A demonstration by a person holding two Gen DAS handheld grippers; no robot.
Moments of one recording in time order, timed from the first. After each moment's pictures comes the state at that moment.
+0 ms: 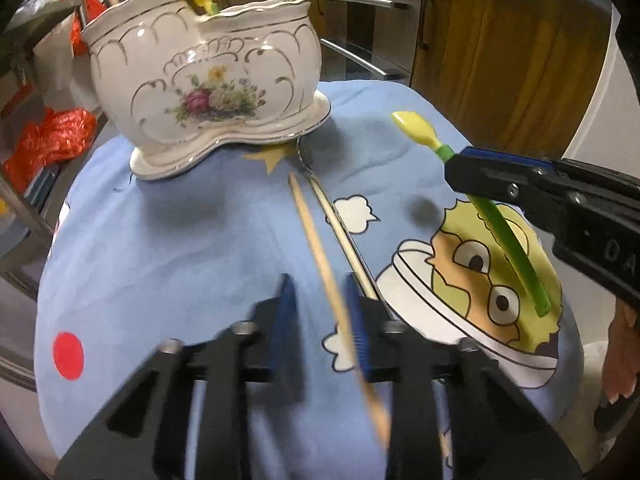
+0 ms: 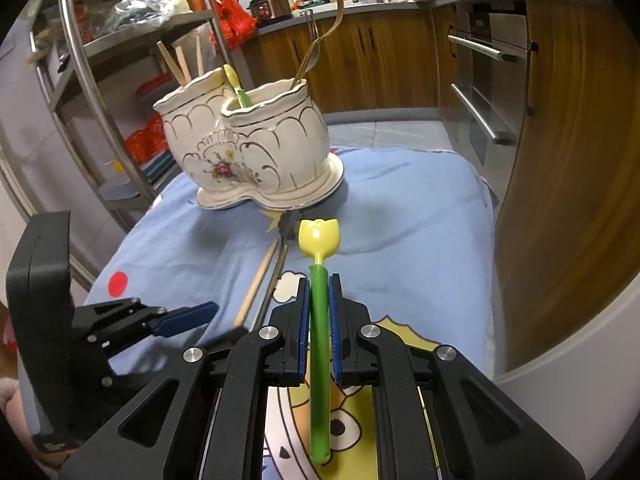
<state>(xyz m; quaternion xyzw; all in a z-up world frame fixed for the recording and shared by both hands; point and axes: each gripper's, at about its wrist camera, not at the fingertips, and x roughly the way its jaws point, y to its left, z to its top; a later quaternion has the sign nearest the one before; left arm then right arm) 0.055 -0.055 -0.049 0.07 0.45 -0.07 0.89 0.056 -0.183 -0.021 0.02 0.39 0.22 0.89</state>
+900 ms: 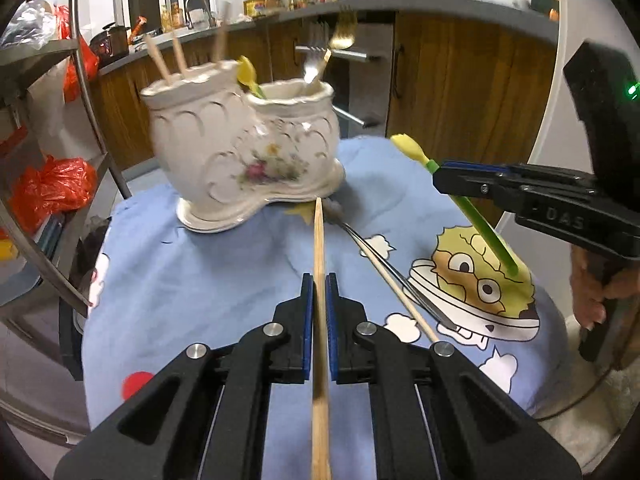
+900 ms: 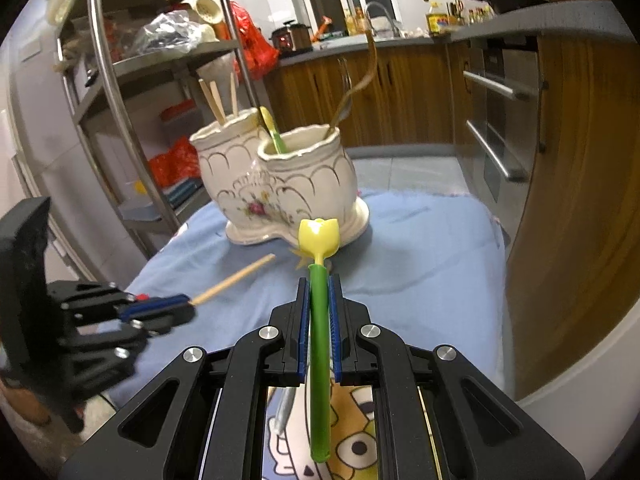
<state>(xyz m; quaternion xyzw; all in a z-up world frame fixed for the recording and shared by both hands) 0.015 0.013 0.003 0.08 0.36 -0.15 0.92 0.047 -0.169 0.001 0.02 0.32 0.25 0.91</state>
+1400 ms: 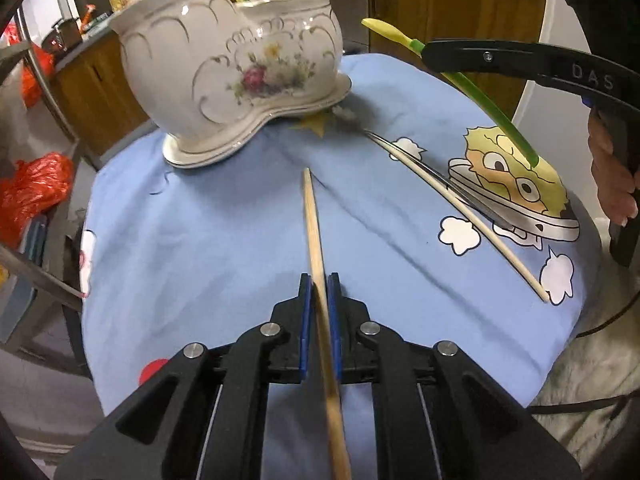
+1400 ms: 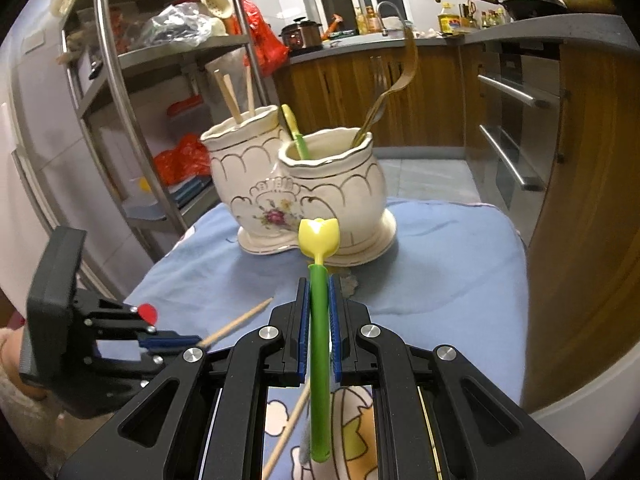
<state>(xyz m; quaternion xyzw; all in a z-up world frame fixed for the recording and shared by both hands) 0.036 0.034 -0.041 0.16 0.46 -0.19 0.85 0.060 -0.142 0.000 0.01 0.33 0.26 0.91</state>
